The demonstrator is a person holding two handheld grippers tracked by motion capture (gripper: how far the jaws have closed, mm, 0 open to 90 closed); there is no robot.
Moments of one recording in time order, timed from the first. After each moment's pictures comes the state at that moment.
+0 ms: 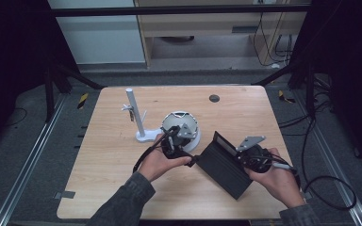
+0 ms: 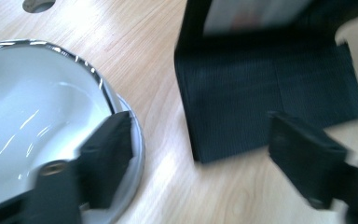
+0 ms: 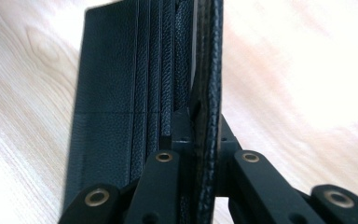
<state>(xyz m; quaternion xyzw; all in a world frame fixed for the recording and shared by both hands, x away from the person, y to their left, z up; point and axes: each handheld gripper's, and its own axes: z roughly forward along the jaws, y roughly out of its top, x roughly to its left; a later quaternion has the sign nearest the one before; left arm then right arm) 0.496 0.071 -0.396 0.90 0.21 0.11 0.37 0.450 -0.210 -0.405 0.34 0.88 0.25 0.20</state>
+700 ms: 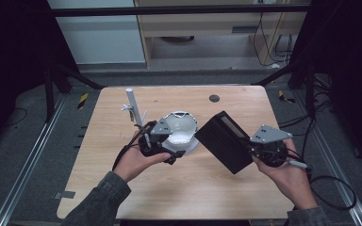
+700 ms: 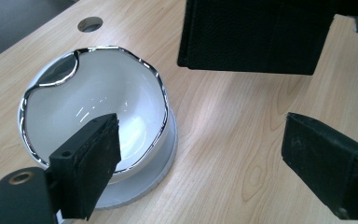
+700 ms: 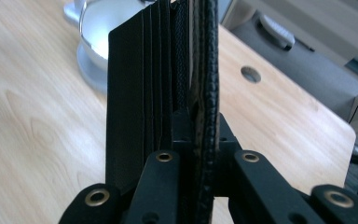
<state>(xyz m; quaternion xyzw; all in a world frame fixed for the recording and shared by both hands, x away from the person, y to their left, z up) 0.492 0.117 -0.365 0.88 0.21 0.13 0.40 0.437 -0.218 -0.350 0.30 0.83 0.36 0.30</state>
